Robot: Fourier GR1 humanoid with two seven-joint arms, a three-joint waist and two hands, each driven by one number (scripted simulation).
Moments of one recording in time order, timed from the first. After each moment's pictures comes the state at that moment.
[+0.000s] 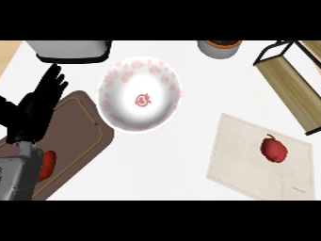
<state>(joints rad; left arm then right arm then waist) -0.26 0.22 0.10 -1.51 0.11 0.00 0.24 -0.48 -0.52 -0.61 -1.59 0.50 0.26 0.34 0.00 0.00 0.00</state>
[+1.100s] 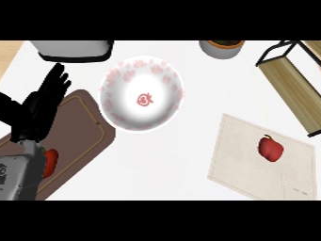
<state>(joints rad) -0.27 0.20 0.11 -1.51 0.09 -0.01 0.24 -0.58 -0.71 -0.67 -0.94 0.48 -0.06 -0.02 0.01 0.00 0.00</state>
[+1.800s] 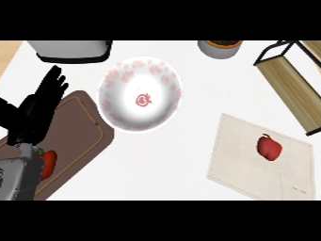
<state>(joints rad) -0.25 0.20 0.12 -1.51 0.09 -0.02 0.23 -0.64 -0.97 -0.78 -0.62 0.29 0.18 -0.17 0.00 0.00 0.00</state>
